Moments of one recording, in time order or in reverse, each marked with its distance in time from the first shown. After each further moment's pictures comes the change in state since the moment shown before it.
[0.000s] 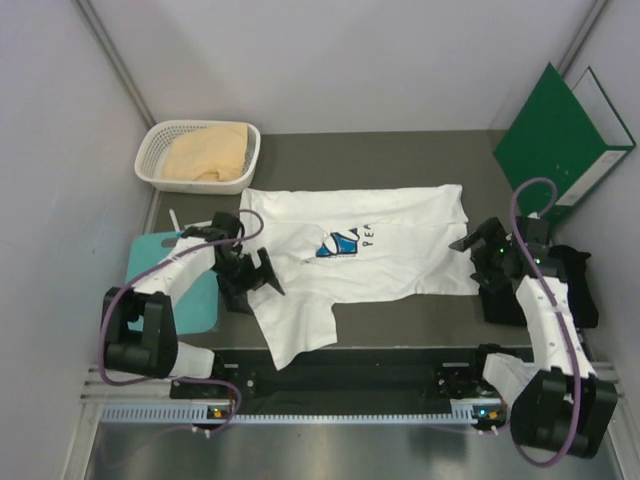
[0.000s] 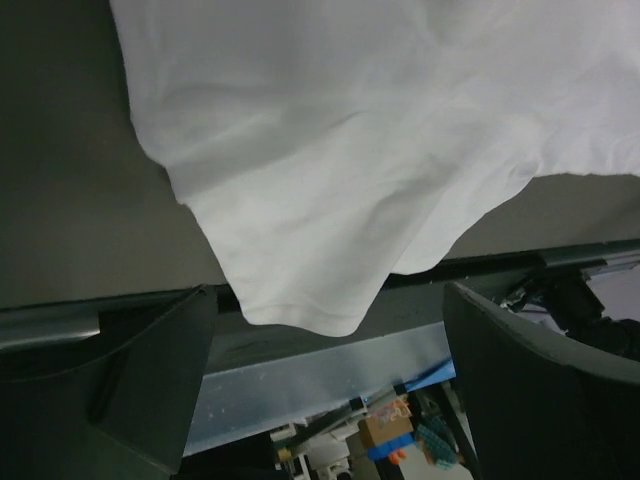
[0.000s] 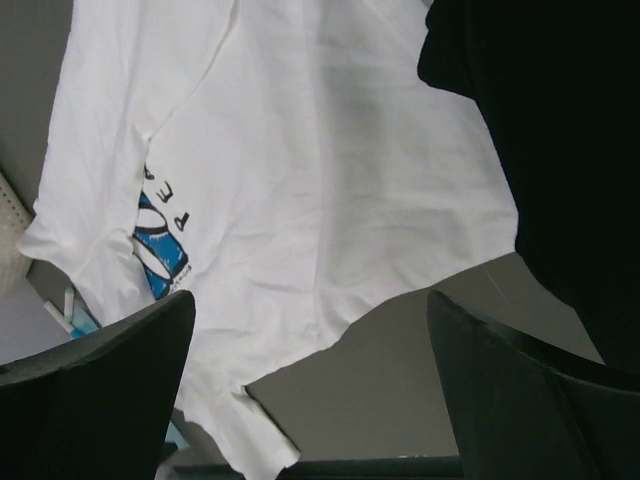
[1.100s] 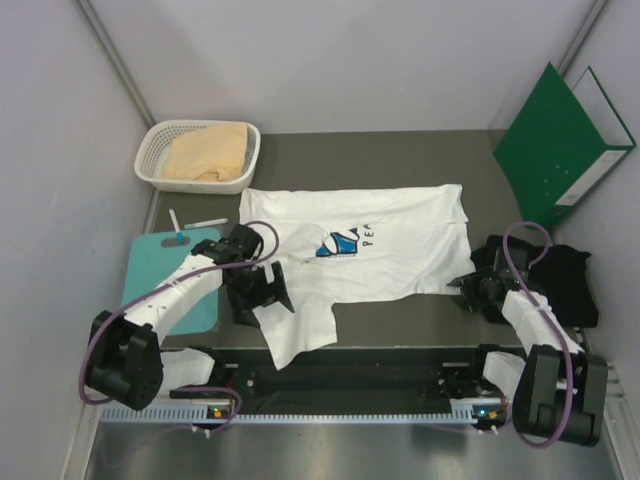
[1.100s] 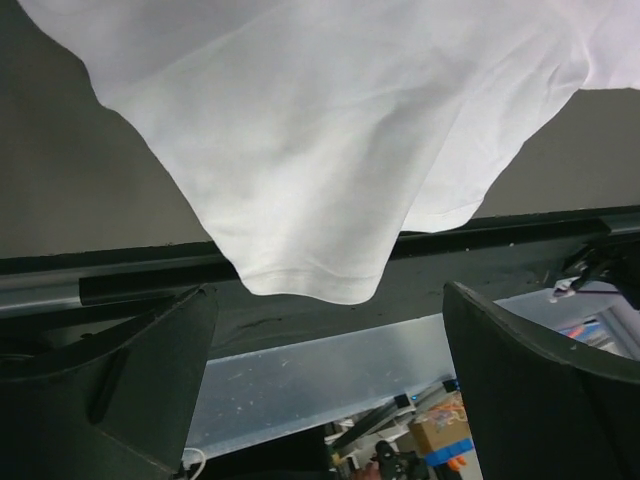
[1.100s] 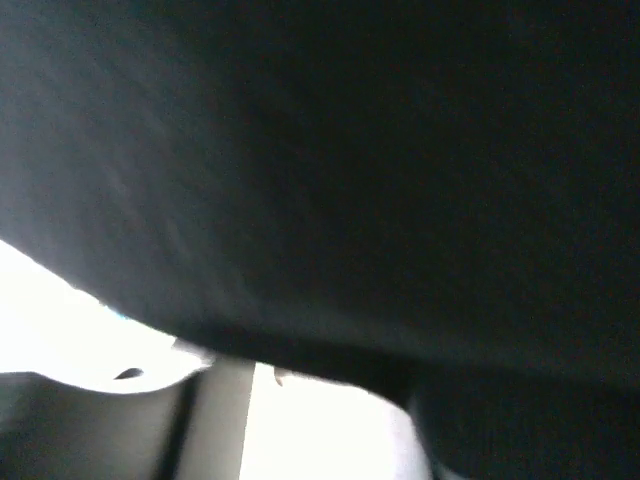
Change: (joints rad) left arm -0.203 -0.185 -0.132 -0.018 -0.031 -0.121; right arm 0.001 -0.012 -0.331 0.163 0.082 0.341
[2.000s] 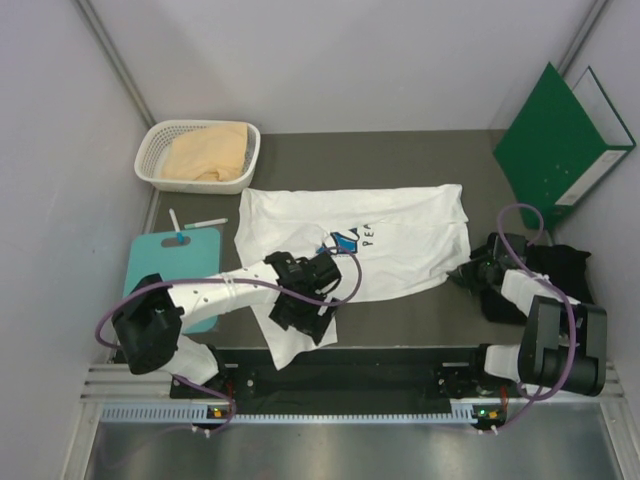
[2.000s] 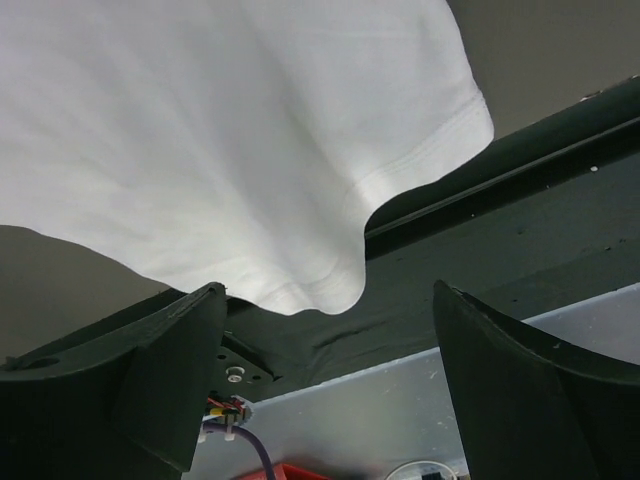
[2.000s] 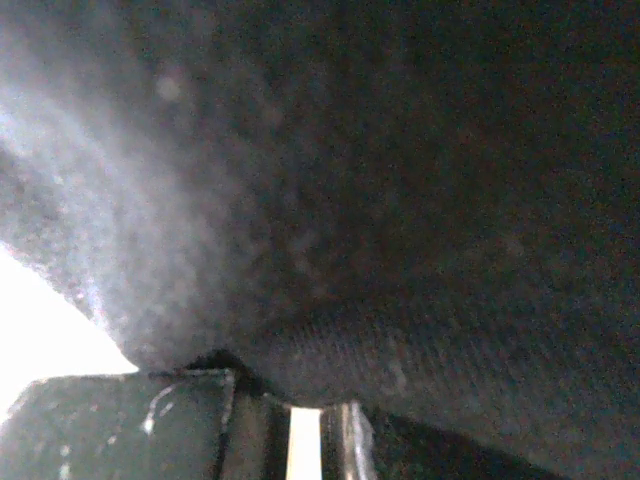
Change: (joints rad) left arm -0.618 0.226 0.198 0.002 -0.287 0.192; right arm -0.011 0.274 0.080 0.249 -0.043 -0.064
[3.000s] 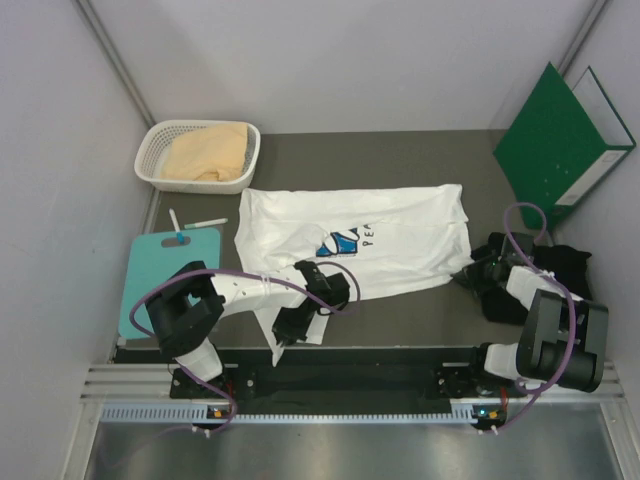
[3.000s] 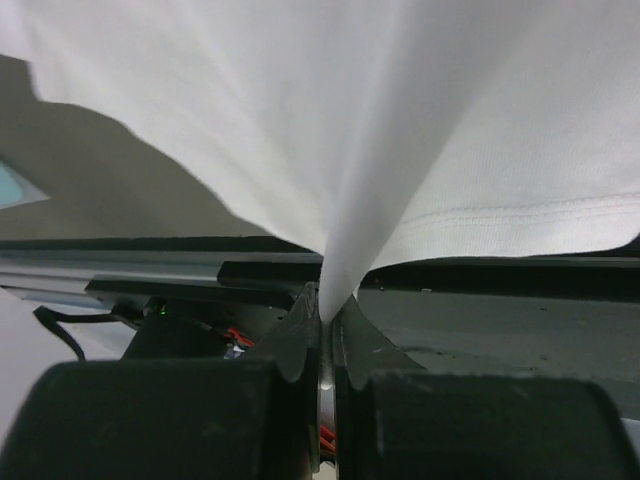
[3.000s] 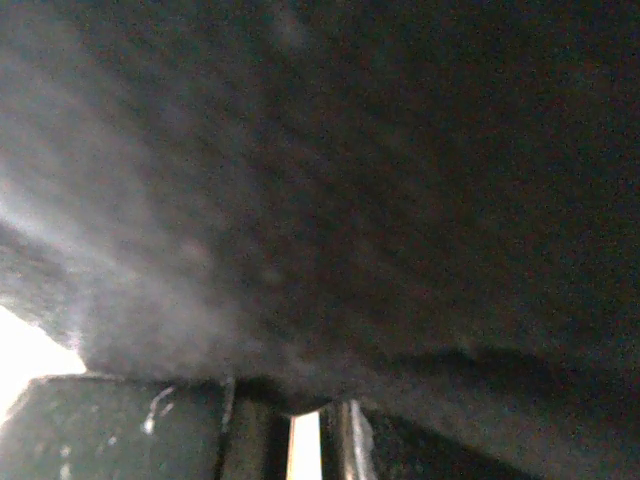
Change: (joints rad) left arm -0.086 0.193 0.006 -0.179 -0.206 -0.195; right arm -0.072 0.028 0.032 -0.056 -0.071 -0.095
